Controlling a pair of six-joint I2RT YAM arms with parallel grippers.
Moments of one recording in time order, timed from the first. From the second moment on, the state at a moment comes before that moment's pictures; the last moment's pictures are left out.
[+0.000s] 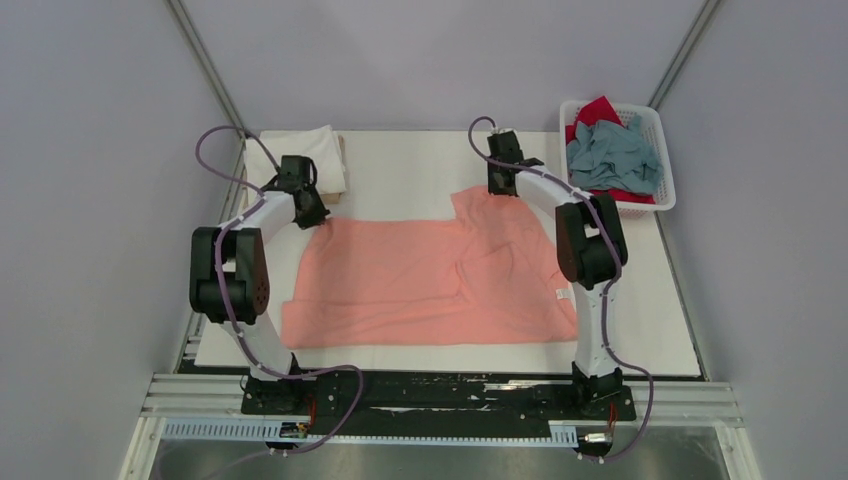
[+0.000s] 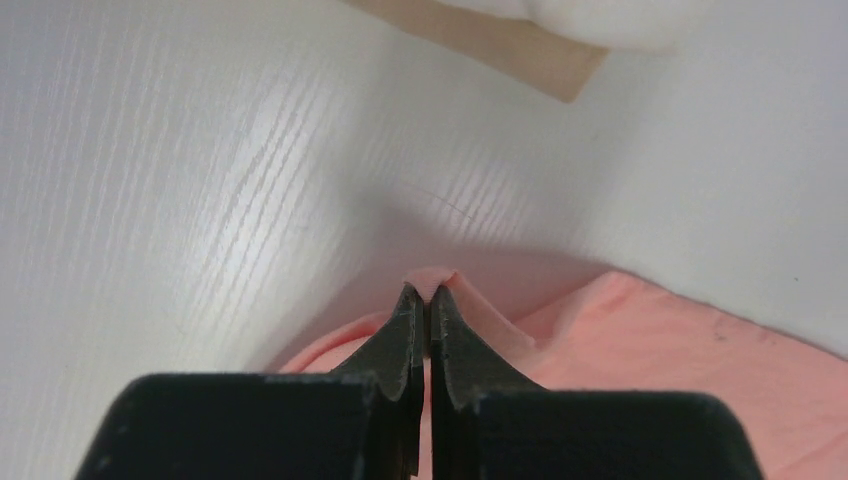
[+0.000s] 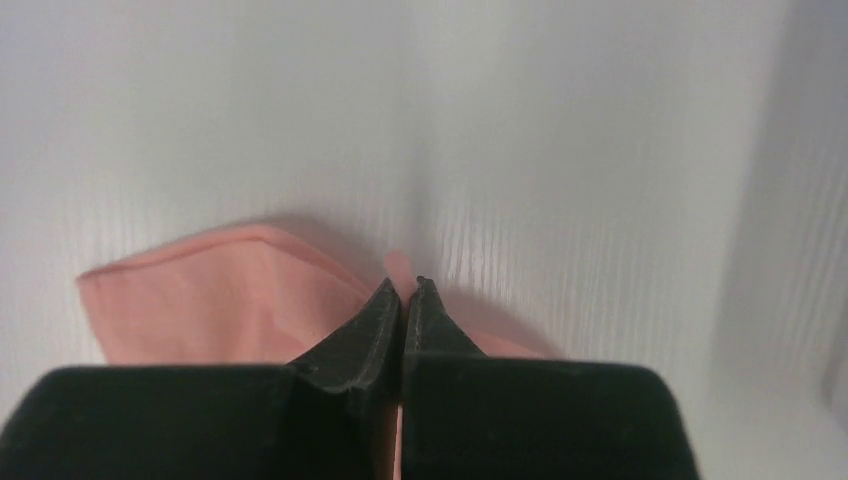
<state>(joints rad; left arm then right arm) -0.03 1.80 1.20 -0.38 -0.08 -0.47 0.31 2.24 1.74 -0.33 0.22 0.19</state>
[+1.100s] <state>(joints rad) -0.11 0.99 0.66 -0.58 -0.27 -0.83 0.61 1.19 0.98 -0.63 0.34 0.25</state>
